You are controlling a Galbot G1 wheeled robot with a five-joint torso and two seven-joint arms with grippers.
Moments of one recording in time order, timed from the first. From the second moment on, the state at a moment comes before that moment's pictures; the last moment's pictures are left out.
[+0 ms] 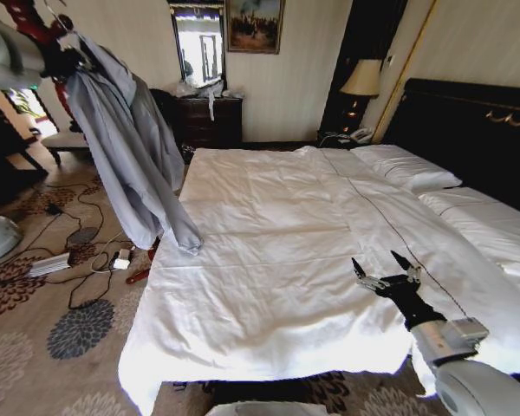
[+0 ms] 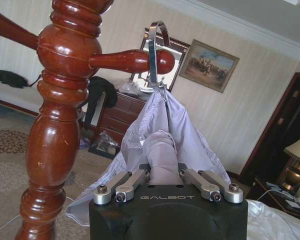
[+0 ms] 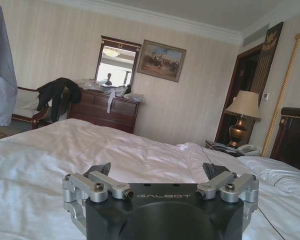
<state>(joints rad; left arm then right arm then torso) -0.55 -0.66 0.28 -1.14 -1.69 0.74 -0.48 -1.90 1.05 0.98 2.41 0.47 -0.09 0.03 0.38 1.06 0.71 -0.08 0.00</state>
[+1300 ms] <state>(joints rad) -0.49 -0.64 0.25 -1.19 -1.66 0.74 -0.48 -1.90 1.05 0.98 2.41 0.47 -0.09 0.03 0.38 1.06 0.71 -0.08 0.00</state>
